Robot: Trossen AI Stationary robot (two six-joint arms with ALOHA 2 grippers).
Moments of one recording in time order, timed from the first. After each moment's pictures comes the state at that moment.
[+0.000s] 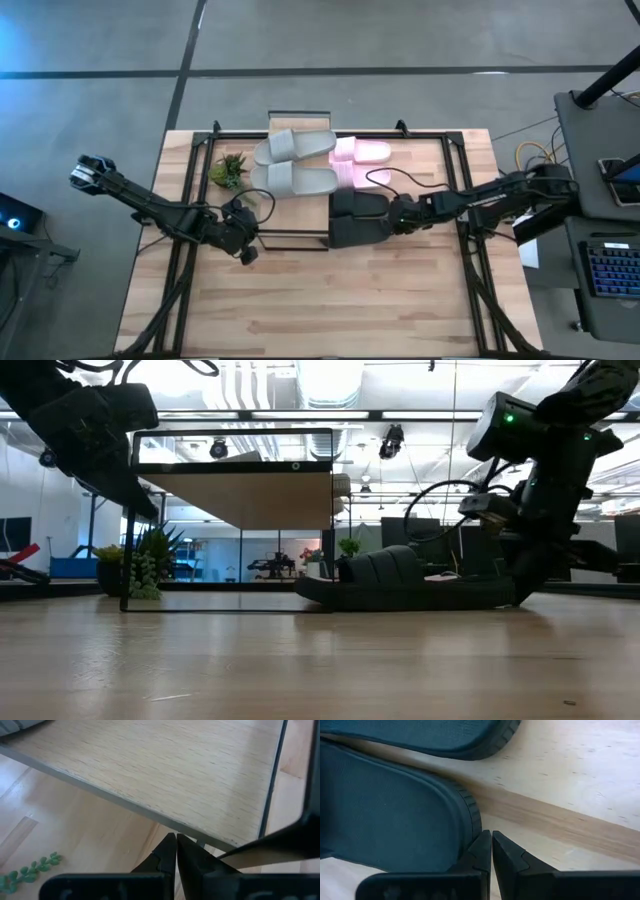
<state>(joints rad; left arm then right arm) -0.39 0.98 0.56 -0.49 -0.49 -0.67 0.00 1.32 0.48 -0.33 0.04 1.31</state>
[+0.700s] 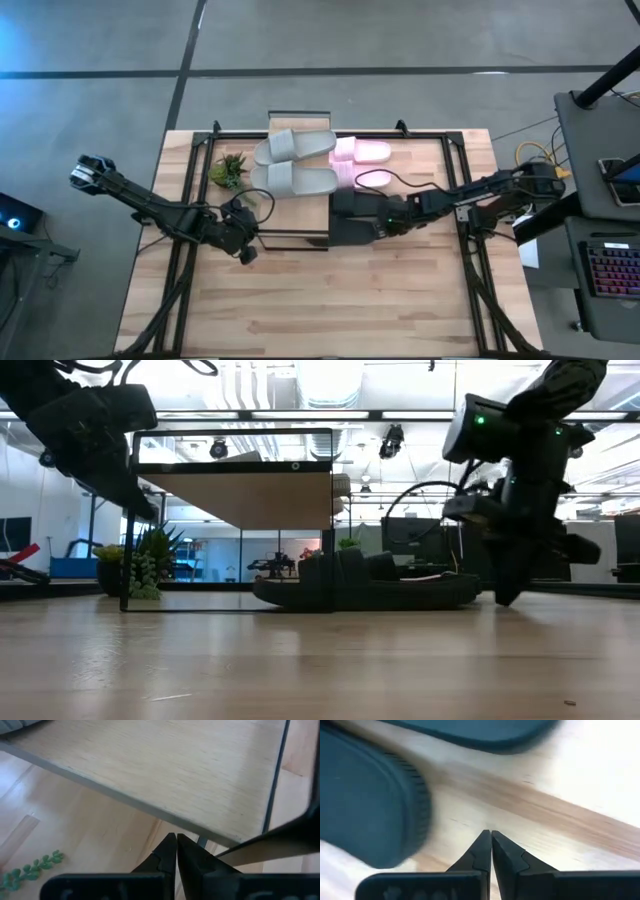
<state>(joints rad) -0.39 0.98 0.56 -0.50 -0.49 -0.67 0.00 1.44 0.62 -0.42 0.00 1.23</state>
